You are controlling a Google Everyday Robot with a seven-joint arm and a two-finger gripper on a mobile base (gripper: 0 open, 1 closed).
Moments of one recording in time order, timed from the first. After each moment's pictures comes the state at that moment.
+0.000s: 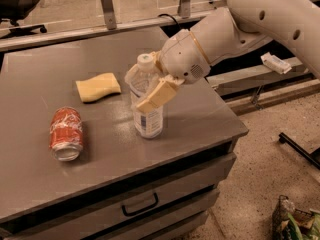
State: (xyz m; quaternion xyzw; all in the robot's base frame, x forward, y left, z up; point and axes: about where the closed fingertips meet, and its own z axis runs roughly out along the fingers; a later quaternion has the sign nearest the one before) arm 0.483 0.041 0.935 -0.72 0.52 0.32 0.34
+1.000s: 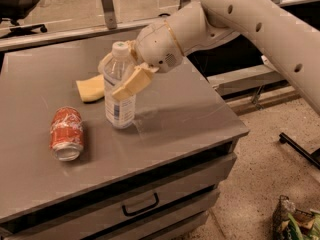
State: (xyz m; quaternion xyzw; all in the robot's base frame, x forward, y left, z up) arm 0.502 0.093 0.953 -0.72 0.46 0.36 0.37
